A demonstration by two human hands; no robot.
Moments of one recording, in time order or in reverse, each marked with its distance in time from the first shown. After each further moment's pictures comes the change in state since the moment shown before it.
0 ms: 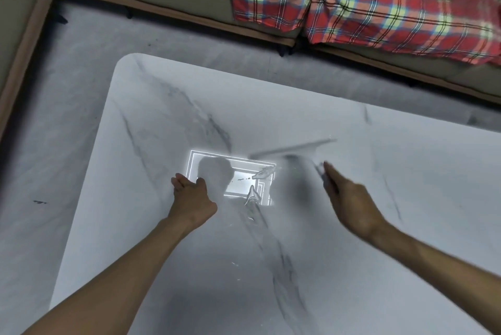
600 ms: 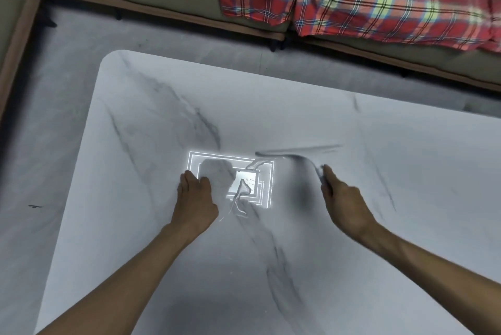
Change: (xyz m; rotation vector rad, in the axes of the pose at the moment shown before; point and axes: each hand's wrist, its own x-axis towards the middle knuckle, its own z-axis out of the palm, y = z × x) left_hand -0.013 0.009 0.035 0.094 0.164 0.163; right_hand -0.020 0.035 0.019 0.006 -0.071 0.092
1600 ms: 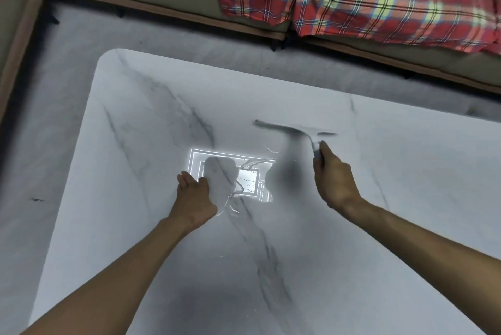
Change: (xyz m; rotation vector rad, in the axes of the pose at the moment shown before) left_hand 0.006 0.017 0.003 -0.039 -0.176 -0.090; right_hand 0.036 -0.020 -0.020 0.226 0.106 0.019
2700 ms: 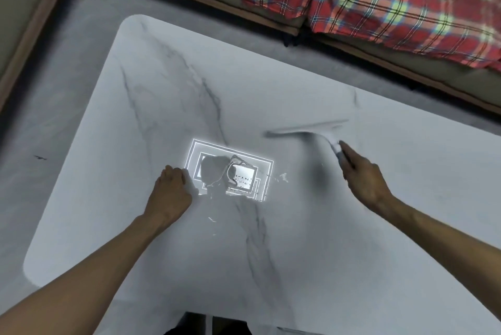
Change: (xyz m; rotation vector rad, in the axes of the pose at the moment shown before) left_hand -0.064 -0.054 0.040 -0.048 0.309 0.005; right_hand -0.034 0.066 -0.044 -0.149 -0.074 -0.107
